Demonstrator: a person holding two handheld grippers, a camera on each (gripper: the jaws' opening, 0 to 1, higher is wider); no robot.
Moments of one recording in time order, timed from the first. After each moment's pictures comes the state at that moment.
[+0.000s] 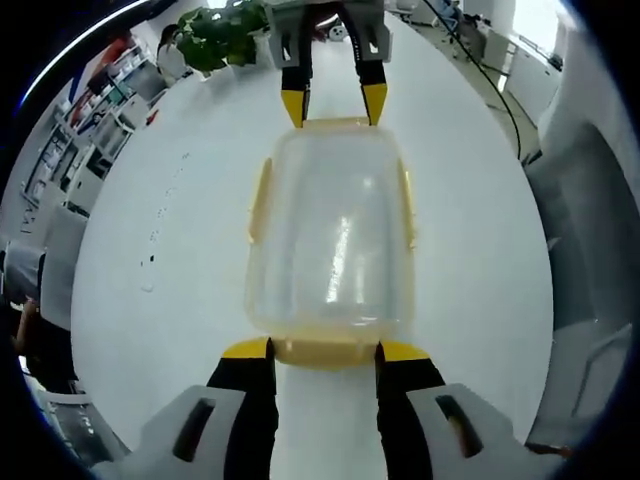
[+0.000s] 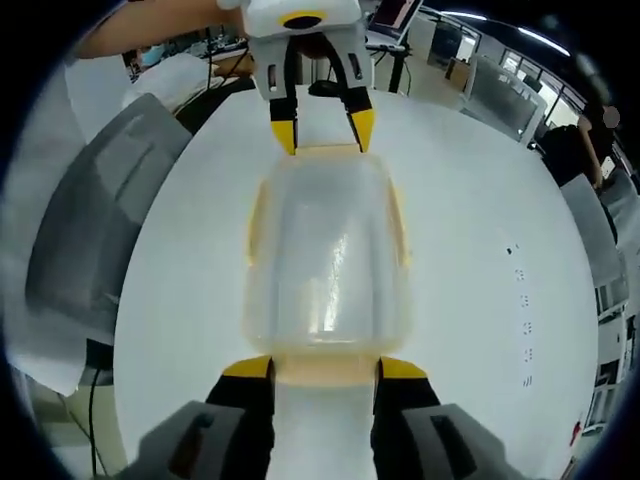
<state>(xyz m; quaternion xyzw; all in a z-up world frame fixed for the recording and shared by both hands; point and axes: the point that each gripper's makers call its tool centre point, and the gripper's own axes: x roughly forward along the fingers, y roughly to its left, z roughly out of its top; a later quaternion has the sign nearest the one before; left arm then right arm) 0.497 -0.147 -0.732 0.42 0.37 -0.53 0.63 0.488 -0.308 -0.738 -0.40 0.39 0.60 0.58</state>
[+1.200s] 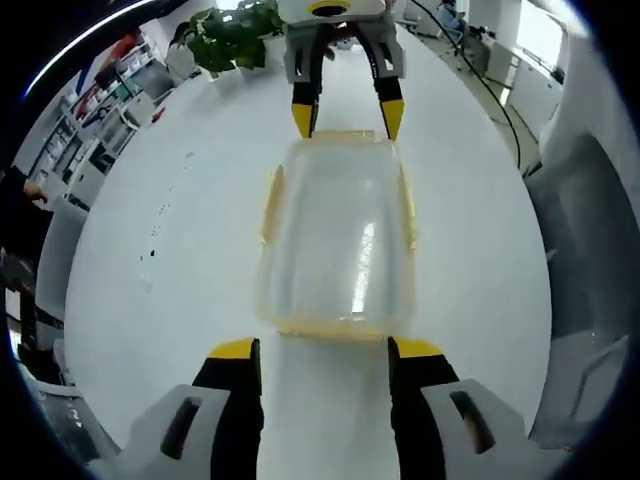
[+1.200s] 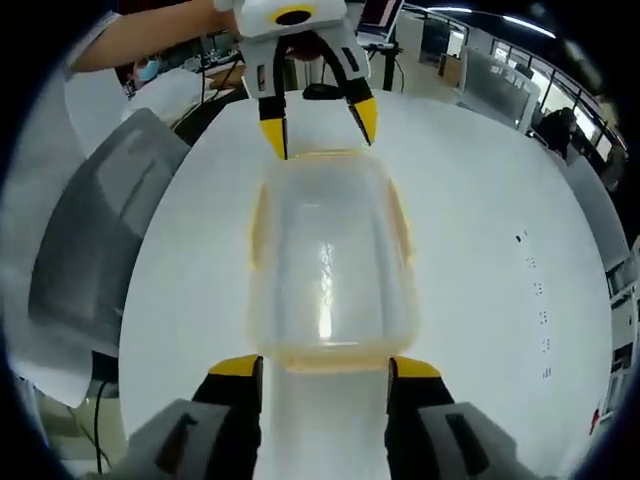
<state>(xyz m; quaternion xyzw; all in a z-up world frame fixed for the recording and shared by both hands) 0.501 -0.140 -0.730 0.40 0.37 -0.53 0.65 0.485 -0.308 -0.746 -0.36 0.40 0.61 0.59</state>
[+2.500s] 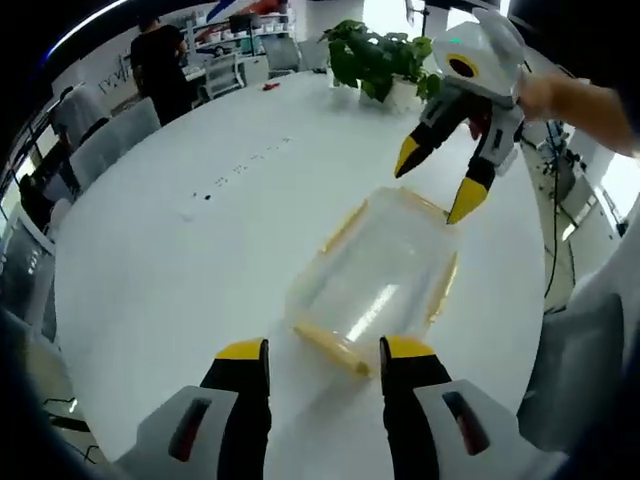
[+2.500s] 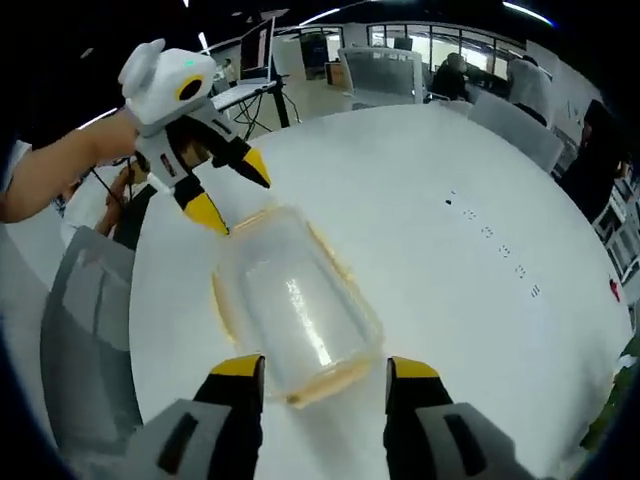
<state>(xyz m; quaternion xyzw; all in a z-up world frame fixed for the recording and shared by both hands) 0.509 -0.146 -0.714 0.17 0.43 -0.38 0.80 0.502 -0.295 -0.720 -0.20 0.44 0.48 0.74</state>
